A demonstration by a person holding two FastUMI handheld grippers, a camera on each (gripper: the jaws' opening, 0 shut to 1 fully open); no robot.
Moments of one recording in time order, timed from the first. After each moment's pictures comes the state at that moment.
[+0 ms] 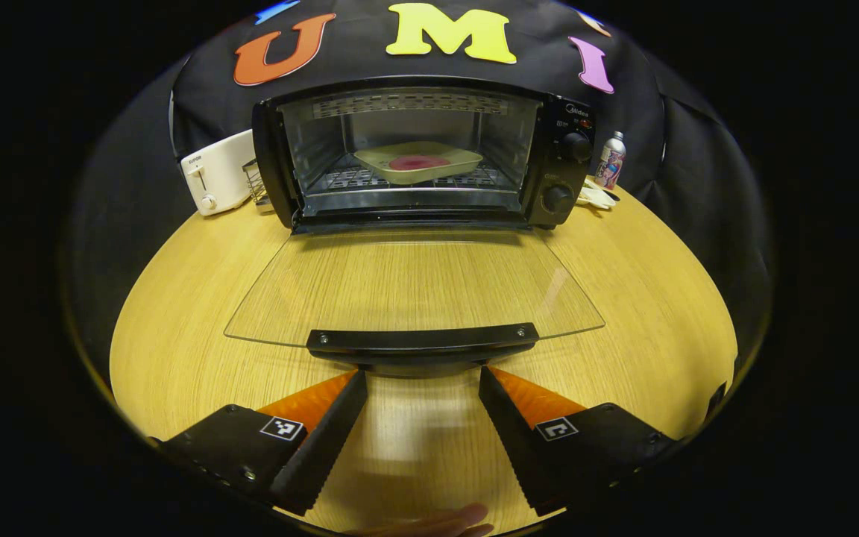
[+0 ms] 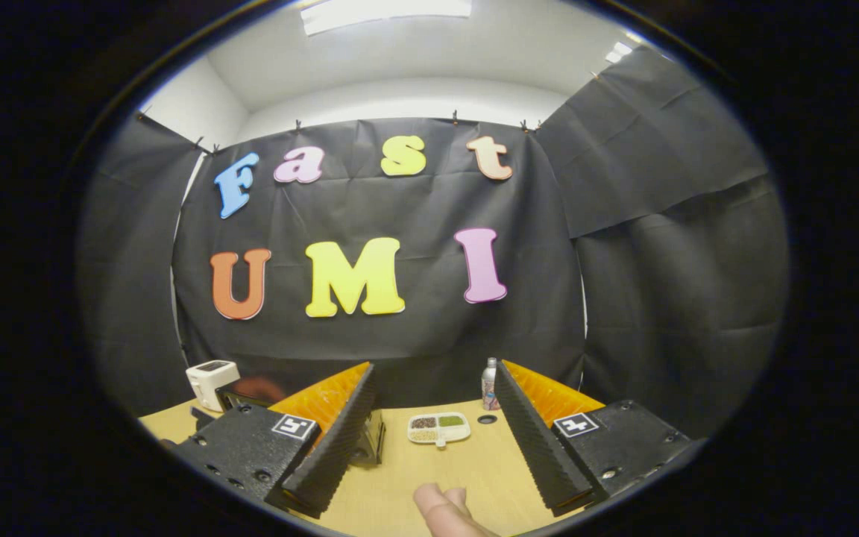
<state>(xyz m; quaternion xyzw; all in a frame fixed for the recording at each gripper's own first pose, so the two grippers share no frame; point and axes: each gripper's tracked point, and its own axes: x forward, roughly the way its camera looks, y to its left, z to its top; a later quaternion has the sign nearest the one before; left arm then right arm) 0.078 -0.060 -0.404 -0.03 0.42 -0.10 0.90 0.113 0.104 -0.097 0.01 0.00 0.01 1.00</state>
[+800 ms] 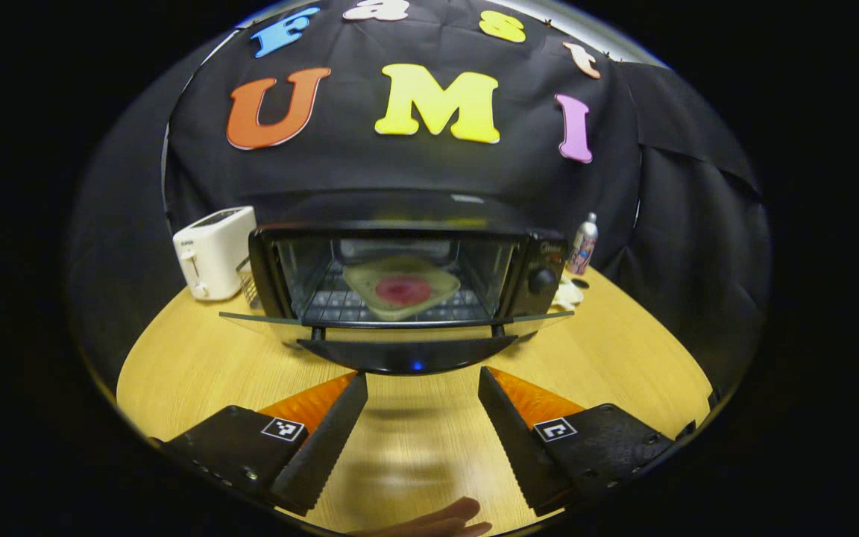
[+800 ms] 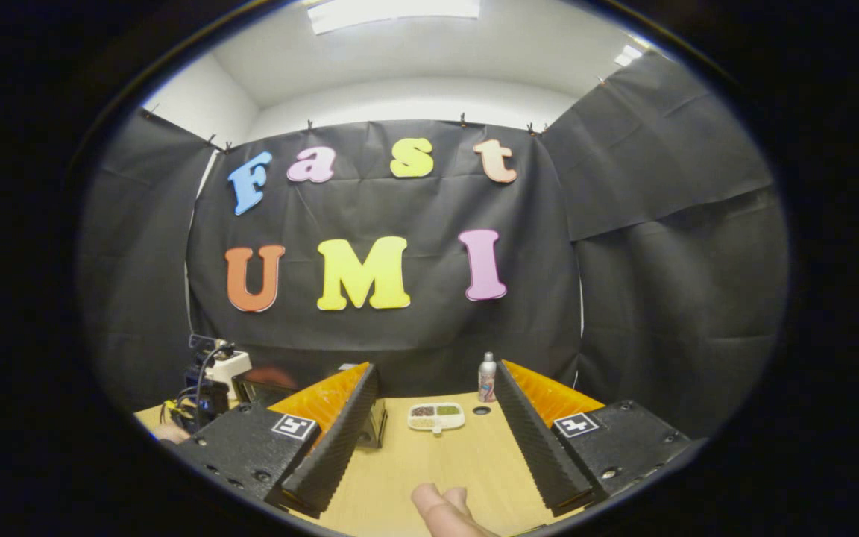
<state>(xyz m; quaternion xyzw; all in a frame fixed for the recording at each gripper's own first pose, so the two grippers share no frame) 0.180 -0.058 -0.289 -0.07 0.24 -0.12 0.96 0.046 0.097 -0.082 0.00 0.01 0.03 1.00</state>
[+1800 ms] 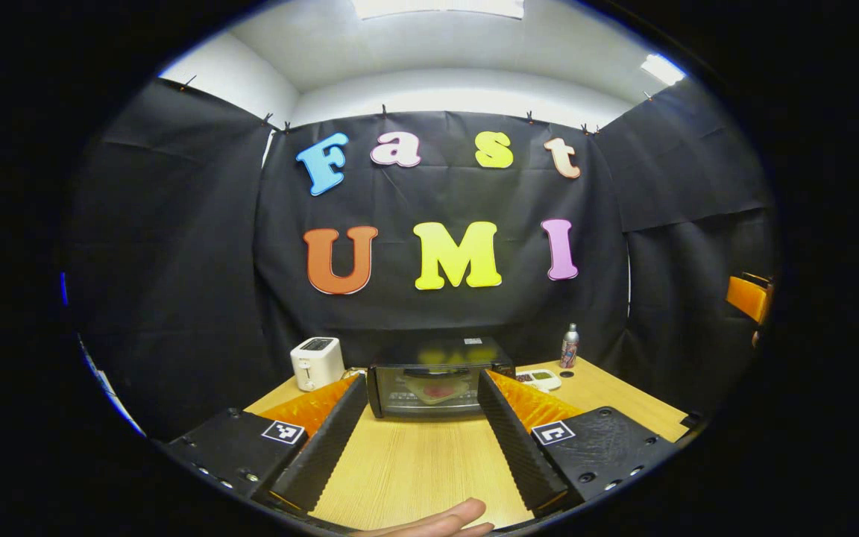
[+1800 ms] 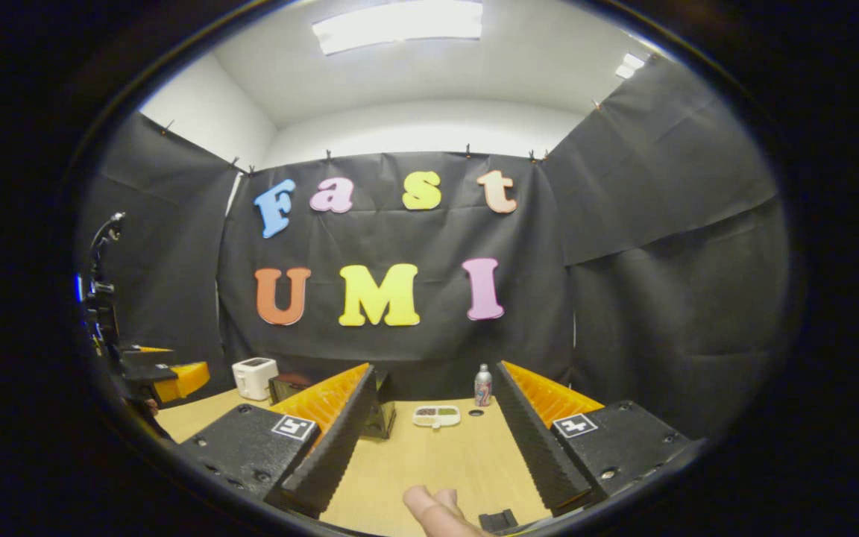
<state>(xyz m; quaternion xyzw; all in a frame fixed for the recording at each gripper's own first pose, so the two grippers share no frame) -0.075 -0.009 -0.070 -0.03 0.04 -0.04 1.00 -0.099 0.066 -0.042 0.01 -0.02 0.08 1.00</state>
